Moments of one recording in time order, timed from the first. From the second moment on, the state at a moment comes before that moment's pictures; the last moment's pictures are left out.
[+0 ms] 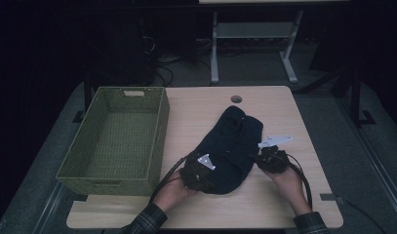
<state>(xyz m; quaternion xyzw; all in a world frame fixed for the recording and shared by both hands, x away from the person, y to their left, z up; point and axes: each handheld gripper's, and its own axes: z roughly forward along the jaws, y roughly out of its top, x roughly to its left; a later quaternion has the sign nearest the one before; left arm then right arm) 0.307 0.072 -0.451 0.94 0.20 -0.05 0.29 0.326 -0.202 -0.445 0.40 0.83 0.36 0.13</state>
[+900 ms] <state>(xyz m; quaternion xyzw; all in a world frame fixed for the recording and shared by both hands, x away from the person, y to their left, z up) 0.369 0.065 -0.409 0.92 0.26 0.04 0.30 0.326 -0.198 -0.467 0.40 0.84 0.34 0.11</state>
